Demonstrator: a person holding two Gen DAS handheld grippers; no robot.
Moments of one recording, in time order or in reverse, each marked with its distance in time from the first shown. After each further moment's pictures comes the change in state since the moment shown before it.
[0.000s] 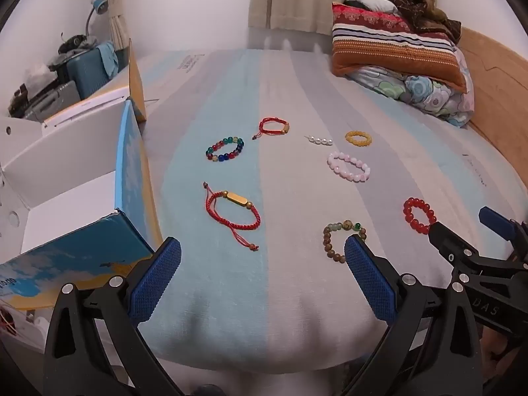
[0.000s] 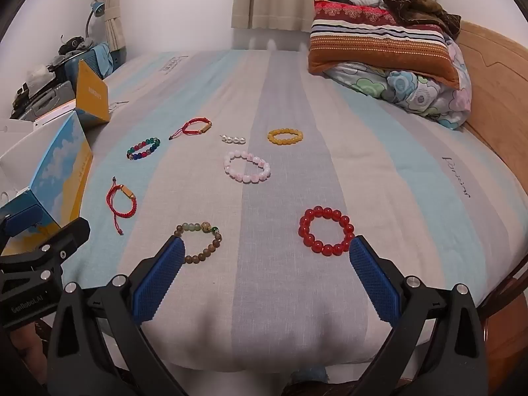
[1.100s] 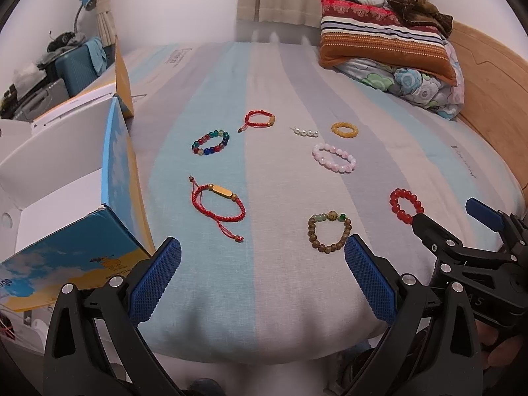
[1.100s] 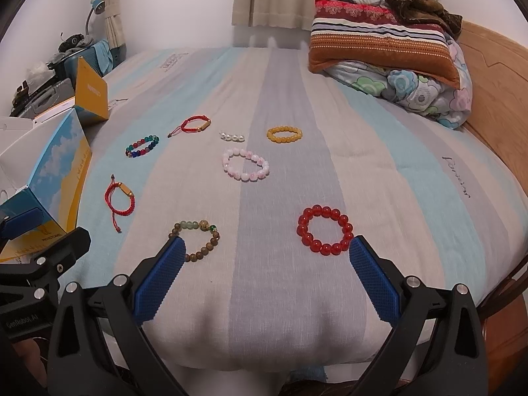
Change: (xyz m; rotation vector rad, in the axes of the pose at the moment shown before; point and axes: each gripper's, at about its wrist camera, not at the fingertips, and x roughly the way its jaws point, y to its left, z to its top) left arm -0.003 -0.008 0.001 0.023 0.043 -0.041; right arm 0.002 0.000 0.001 -0.004 0.010 -0.005
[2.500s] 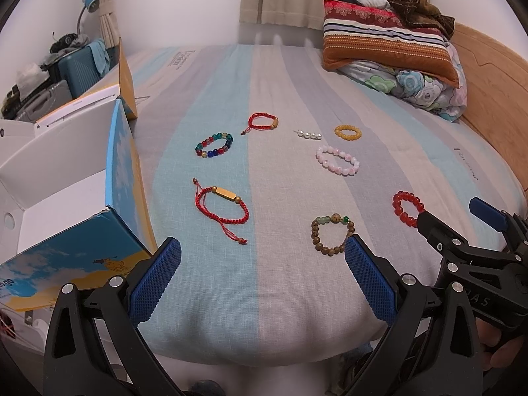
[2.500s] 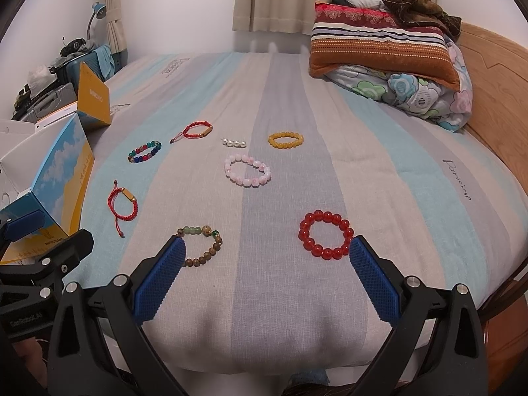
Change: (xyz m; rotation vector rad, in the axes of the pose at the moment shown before) left arm -0.001 0.002 0.000 -0.004 -0.009 0.013; right arm -0.002 0.002 0.003 0.003 -0.014 0.005
